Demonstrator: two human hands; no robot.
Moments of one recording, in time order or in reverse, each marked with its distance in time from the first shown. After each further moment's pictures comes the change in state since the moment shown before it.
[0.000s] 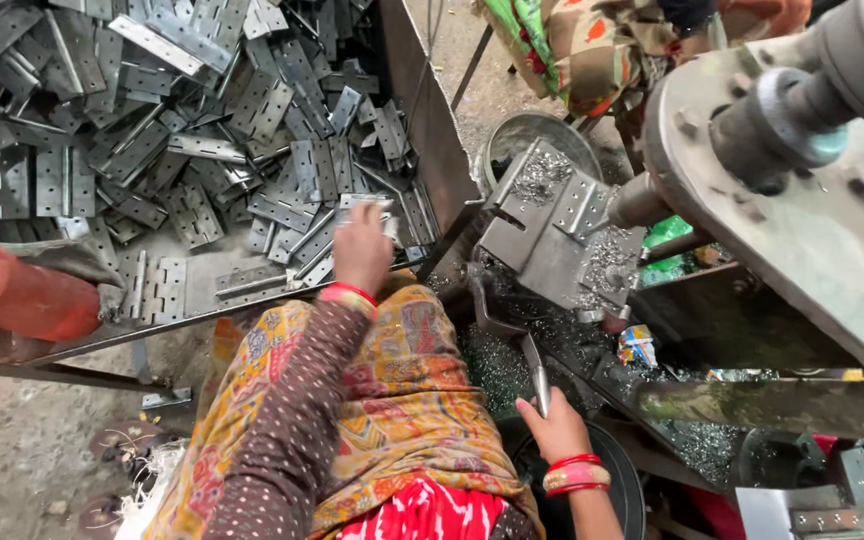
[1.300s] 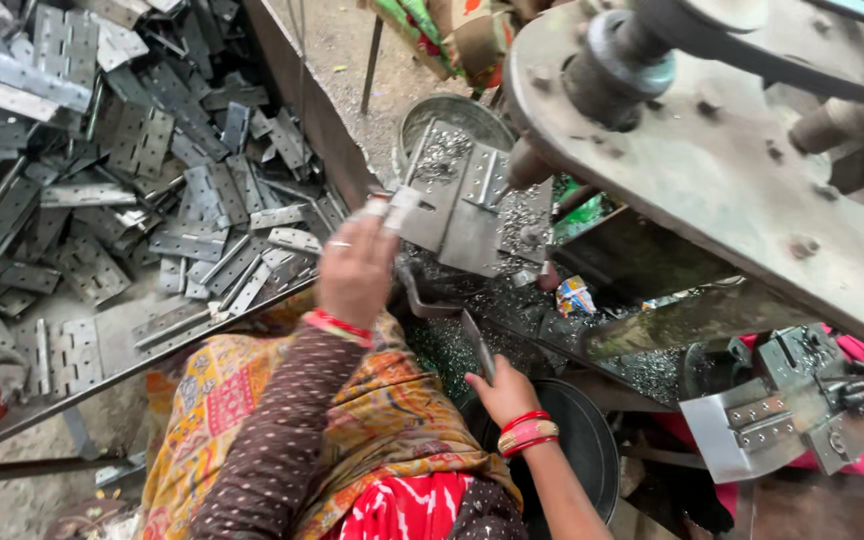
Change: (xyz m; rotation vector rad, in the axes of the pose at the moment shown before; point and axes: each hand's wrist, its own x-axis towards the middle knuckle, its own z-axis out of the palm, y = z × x) left_hand -0.026 0.110 -0.059 -0.103 0.292 0.527; right_hand -0.006 -0.010 0.005 -0.116 0.128 -0.137
